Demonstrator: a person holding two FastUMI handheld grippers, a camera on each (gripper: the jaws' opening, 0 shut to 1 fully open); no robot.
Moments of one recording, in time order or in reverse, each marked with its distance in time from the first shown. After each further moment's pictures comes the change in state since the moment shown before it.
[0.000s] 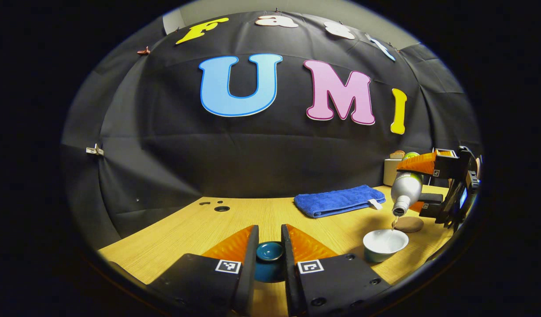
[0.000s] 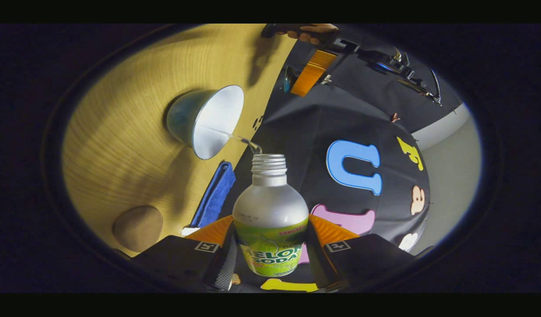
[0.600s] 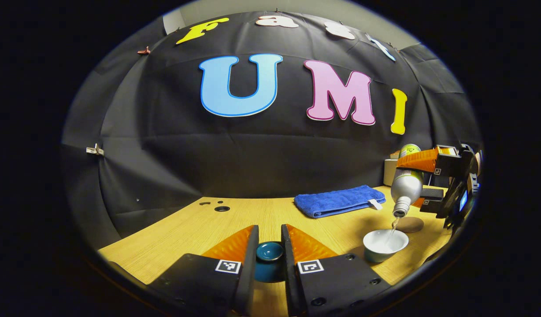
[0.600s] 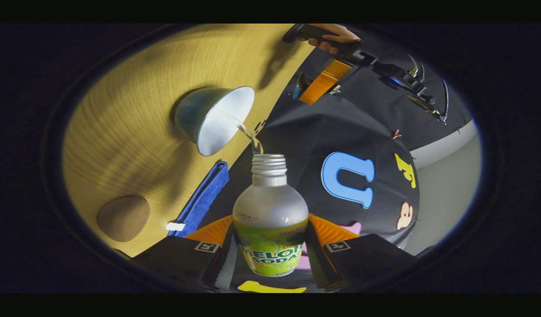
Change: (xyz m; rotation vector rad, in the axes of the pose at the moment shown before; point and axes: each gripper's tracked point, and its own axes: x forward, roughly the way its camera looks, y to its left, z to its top) left arm 0.000 0.000 0.000 -0.001 -0.001 0.001; right arm 0.002 -0.011 0.005 -0.122 -0.044 -0.029
